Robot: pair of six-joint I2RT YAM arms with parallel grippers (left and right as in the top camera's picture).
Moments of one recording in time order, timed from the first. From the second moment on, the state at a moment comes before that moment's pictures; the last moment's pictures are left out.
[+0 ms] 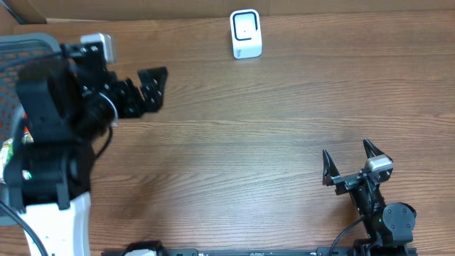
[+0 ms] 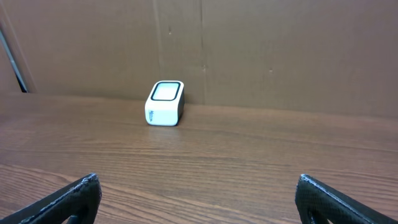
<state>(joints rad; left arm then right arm) 0.08 1.22 1.69 -1.04 0.29 -0.20 0.07 0.01 0.02 -0.02 -0.20 0.04</state>
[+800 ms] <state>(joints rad) 0.91 1.58 2.17 -1.47 0.13 -0.42 0.07 0.01 0.02 -0.02 -0.20 0.04</state>
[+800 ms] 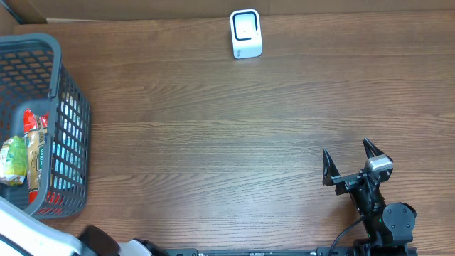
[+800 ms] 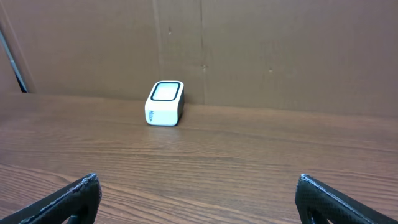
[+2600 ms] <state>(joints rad) 0.91 1.84 1.21 -0.73 0.31 0.09 0.07 0.01 0.02 -0.02 -0.20 0.04</state>
